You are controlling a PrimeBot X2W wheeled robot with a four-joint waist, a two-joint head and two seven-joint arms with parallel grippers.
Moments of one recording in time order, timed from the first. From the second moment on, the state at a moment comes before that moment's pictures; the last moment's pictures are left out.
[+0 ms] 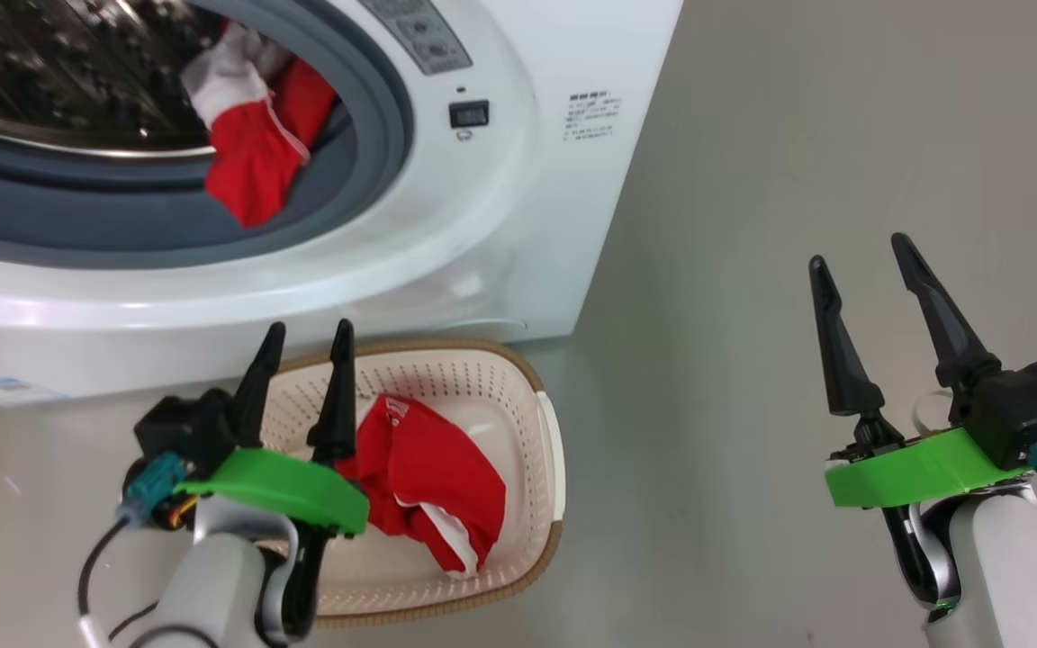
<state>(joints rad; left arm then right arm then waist) -0.45 0.05 -0.19 0.49 -0.44 -0.02 -0.25 -0.24 -0.05 -0.02 0.10 0.11 0.13 -0.26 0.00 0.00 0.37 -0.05</state>
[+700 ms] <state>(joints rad) -0.16 0.05 -0.06 0.17 -0.28 -0.05 -0.25 -0.06 -0.04 -0.12 0.06 0.08 0.13 -0.26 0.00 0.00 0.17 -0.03</state>
